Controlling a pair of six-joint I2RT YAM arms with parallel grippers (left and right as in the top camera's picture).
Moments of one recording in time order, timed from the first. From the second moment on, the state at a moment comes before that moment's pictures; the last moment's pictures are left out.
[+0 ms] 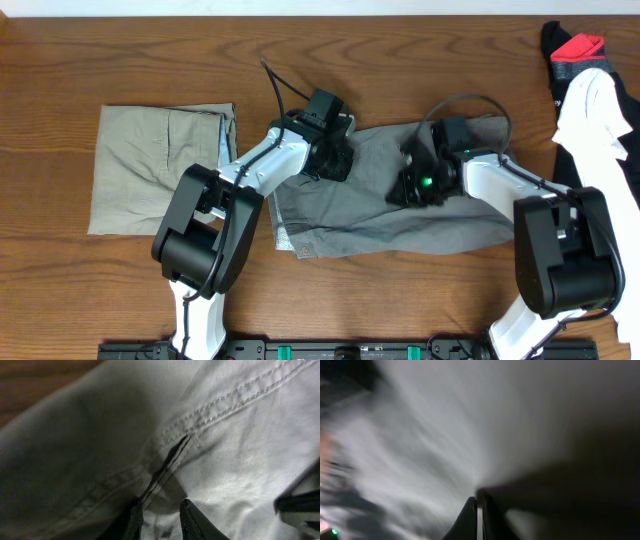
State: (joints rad) left arm -0.49 2.05 1.34 -0.54 0.31 -0.20; right arm 0.20 1.86 0.96 -0.54 -0.60 0.17
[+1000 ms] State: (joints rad) left arm -0.25 1.87 1.54 -1.08 0.15 -0.18; right arm 0.03 1.64 0.96 -0.72 -0.55 0.08
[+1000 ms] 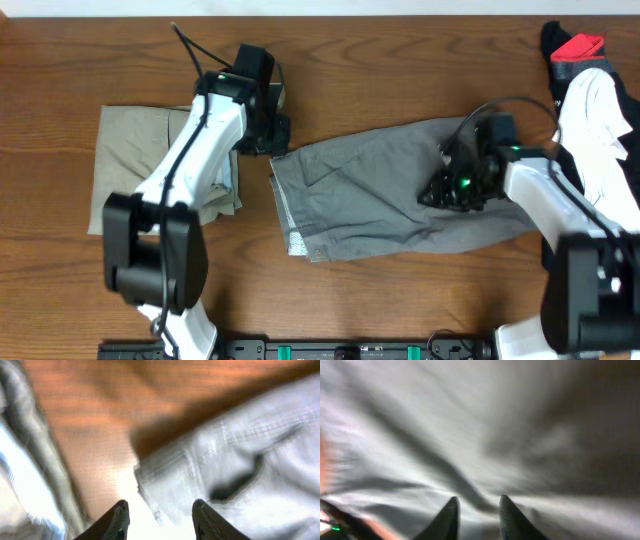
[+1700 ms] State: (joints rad) left arm -0.25 1.84 1.09 -0.90 0.38 -0.38; right arm 0.03 1.45 0.96 -0.69 -0.62 0.07
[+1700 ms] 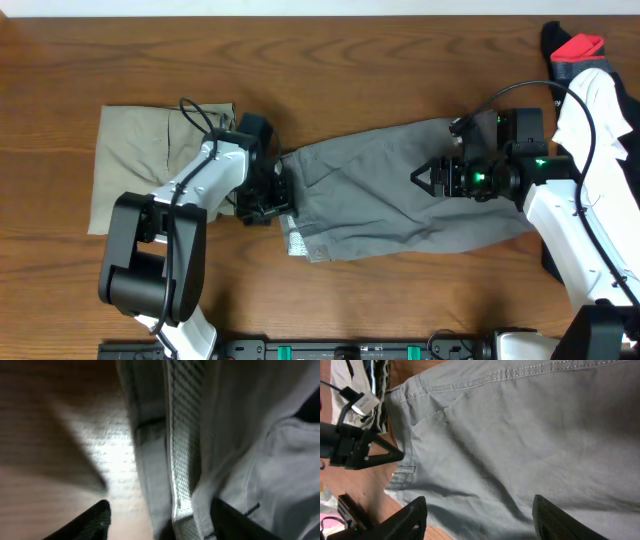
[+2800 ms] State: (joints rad) left arm -0.21 1.76 0.95 -0.89 0.57 -0.33; right arm -0.02 1.45 0.96 -0.69 -0.62 0.07
